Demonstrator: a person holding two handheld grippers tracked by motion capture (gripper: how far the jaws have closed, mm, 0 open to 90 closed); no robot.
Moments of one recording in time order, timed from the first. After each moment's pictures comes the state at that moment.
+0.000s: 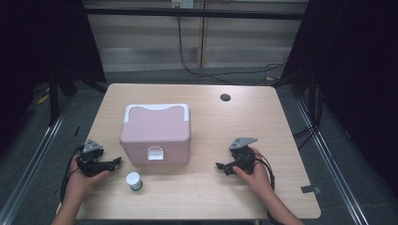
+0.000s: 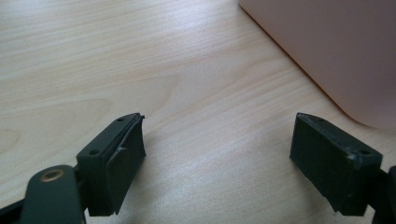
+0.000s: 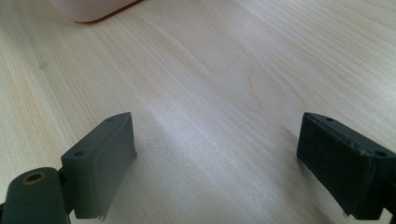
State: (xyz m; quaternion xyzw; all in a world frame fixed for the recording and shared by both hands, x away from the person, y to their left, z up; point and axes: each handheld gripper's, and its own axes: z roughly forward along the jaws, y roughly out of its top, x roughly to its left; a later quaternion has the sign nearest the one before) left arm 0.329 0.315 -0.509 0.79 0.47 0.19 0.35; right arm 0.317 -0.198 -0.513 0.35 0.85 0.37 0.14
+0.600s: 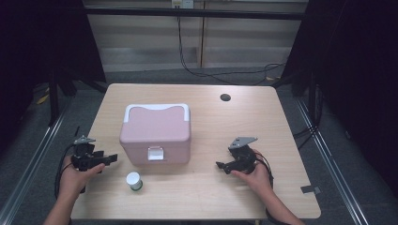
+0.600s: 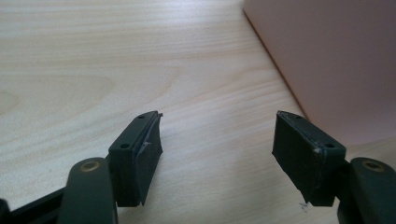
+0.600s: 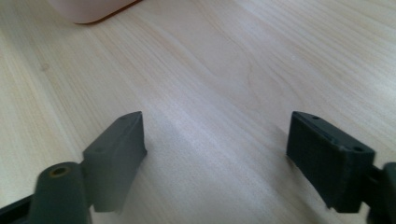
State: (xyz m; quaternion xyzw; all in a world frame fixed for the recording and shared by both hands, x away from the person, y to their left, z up) left arm 0.337 0.323 -0.483 0.76 0.55 0.10 0.34; right arm 0.316 -0.196 -0.508 0.36 0.85 0.36 0.13
